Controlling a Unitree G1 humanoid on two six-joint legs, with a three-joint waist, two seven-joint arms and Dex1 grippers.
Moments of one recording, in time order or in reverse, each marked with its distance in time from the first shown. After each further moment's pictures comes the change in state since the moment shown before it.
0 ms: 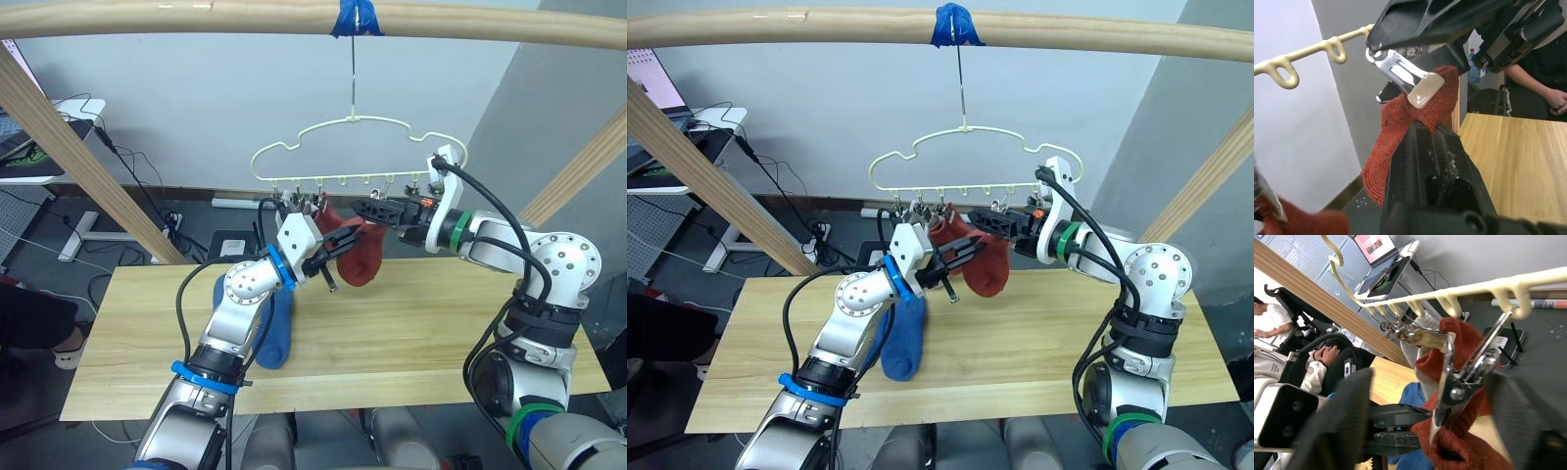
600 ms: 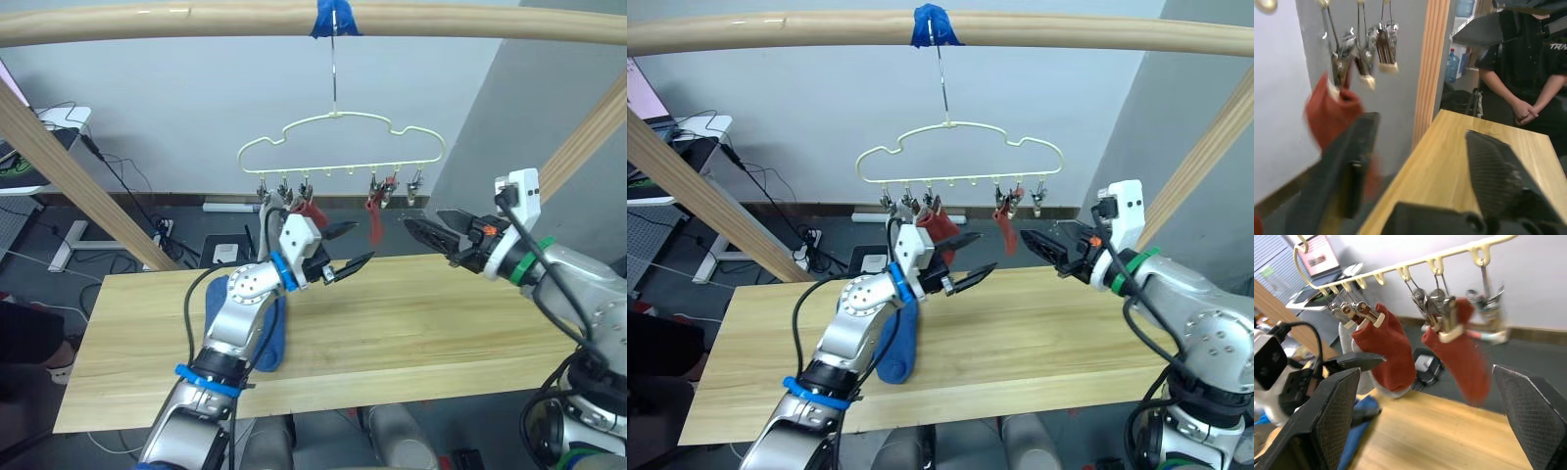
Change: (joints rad) left arm 0.078 0.054 0.037 -0.064 -0.174 0.215 -0.108; right arm 0.341 -0.215 0.040 -0.406 -0.038 -0.224 -0.005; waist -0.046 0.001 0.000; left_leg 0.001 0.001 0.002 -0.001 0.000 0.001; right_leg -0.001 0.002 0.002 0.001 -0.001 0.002
